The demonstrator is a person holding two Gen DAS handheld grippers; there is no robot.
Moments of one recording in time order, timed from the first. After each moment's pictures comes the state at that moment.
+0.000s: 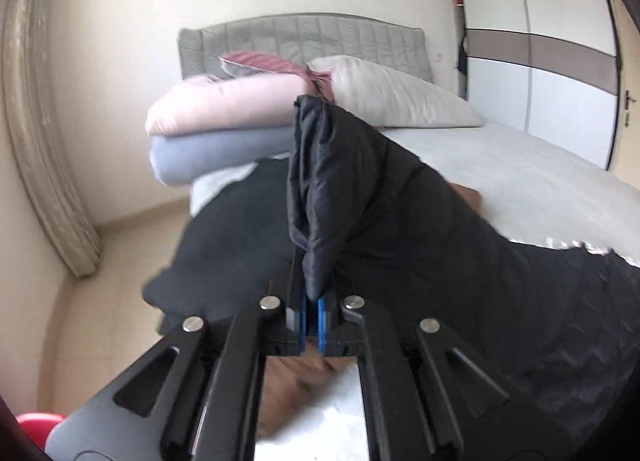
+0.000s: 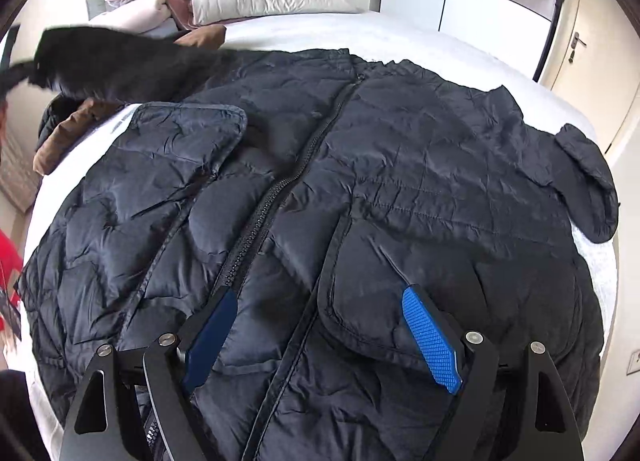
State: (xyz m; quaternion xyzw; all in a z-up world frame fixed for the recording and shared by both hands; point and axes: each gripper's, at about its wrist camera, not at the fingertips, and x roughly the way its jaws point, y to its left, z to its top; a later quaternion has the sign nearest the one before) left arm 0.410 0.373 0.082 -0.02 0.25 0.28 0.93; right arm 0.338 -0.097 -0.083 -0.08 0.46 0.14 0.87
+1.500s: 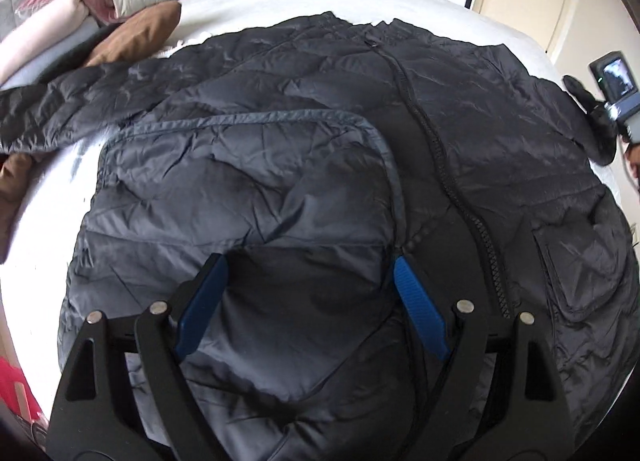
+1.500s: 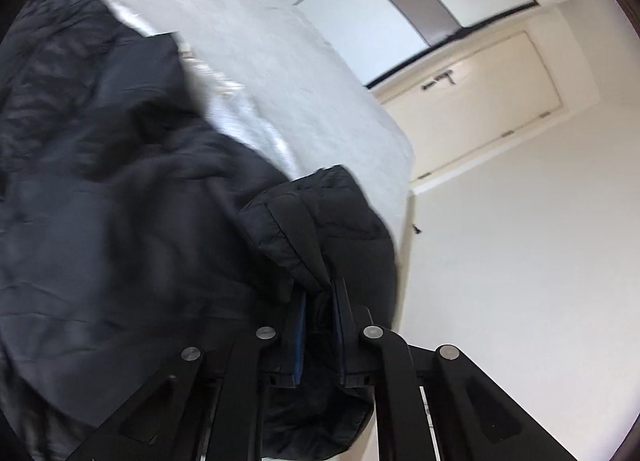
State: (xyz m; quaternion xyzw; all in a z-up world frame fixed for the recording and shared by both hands) left arm 0.357 0.031 -0.076 0.00 0.47 -0.01 0.88; right arm 0.575 -0.349 -0.084 -0.33 0.42 -0.24 0.81
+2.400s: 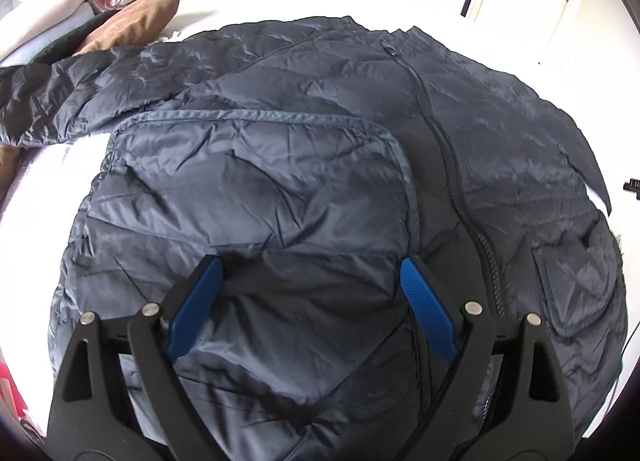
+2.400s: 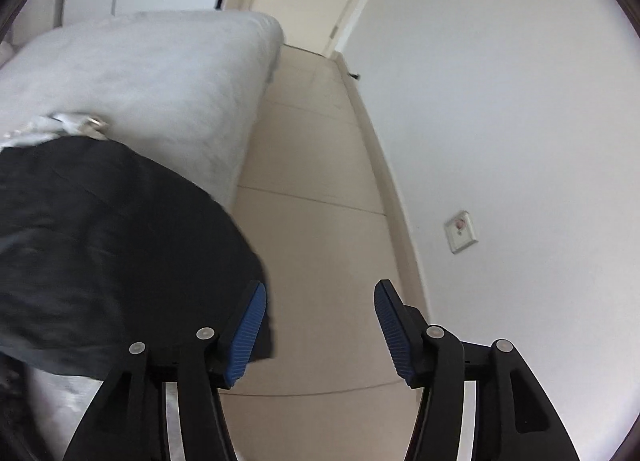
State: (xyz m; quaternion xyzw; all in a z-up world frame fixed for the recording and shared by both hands) left arm 0.363 0.049 -0.080 -0.04 0.48 -0.03 0.88; right arm 0.452 -0.493 -0.030 0.00 0.47 -0.31 0.83
